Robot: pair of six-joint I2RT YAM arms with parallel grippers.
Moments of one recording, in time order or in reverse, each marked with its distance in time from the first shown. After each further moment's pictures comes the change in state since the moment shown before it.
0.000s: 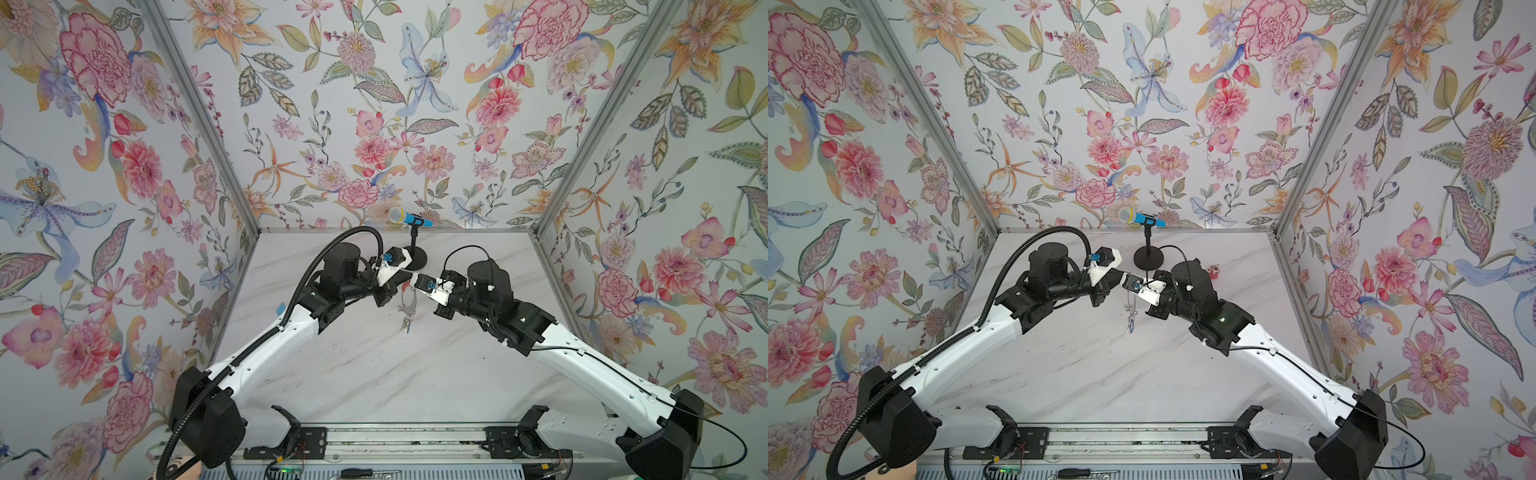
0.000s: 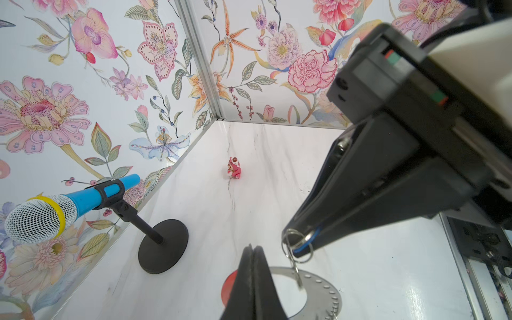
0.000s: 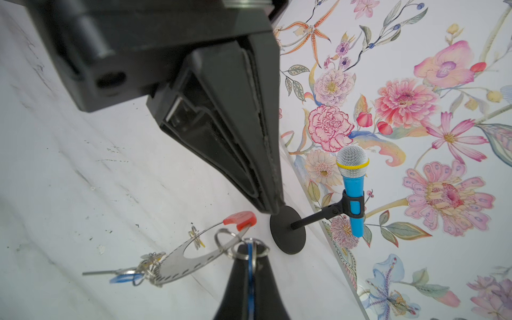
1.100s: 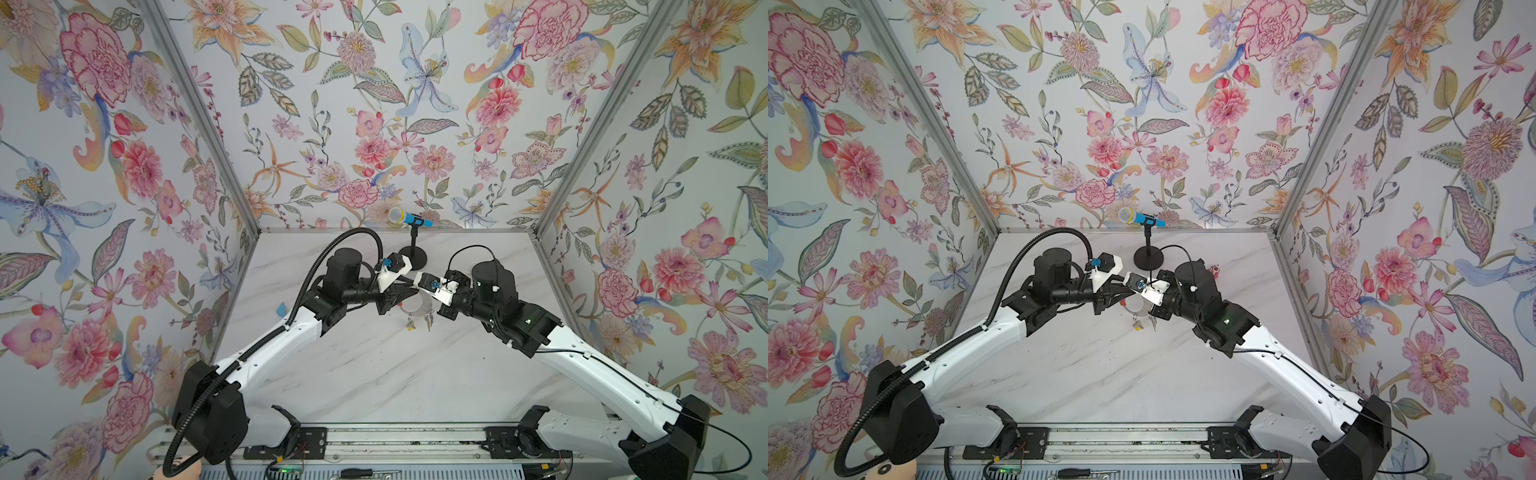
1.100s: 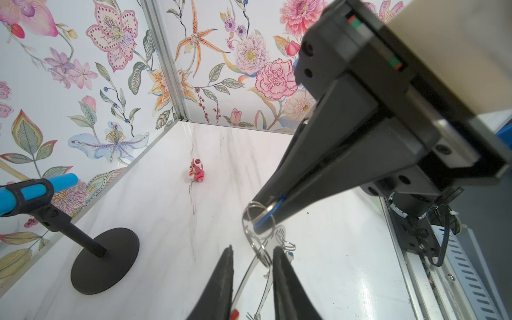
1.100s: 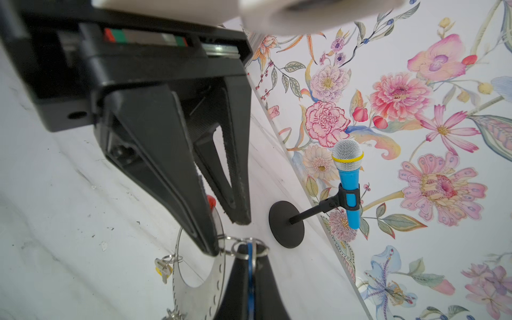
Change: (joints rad) left arm 0.006 0.026 -0.069 0.091 0.159 -0.108; right arm -0.006 -0.026 0.000 -0.021 -0.003 0.020
